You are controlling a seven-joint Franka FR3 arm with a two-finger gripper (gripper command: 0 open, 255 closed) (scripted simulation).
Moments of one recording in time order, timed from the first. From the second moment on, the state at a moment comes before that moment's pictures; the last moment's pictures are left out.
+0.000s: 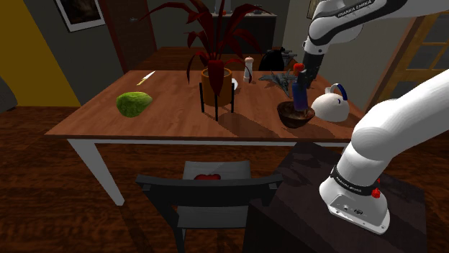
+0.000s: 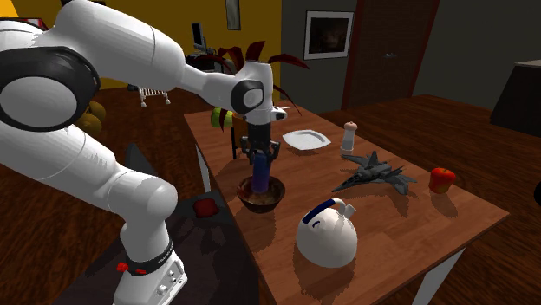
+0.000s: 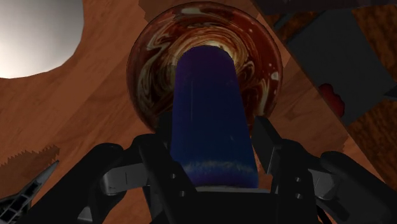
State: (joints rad) arm -0.14 -0.53 -0.52 -2.54 -0.27 2.06 -0.33
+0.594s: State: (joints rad) arm -0.14 -0.53 -0.52 -2.54 -0.27 2.07 -0.33
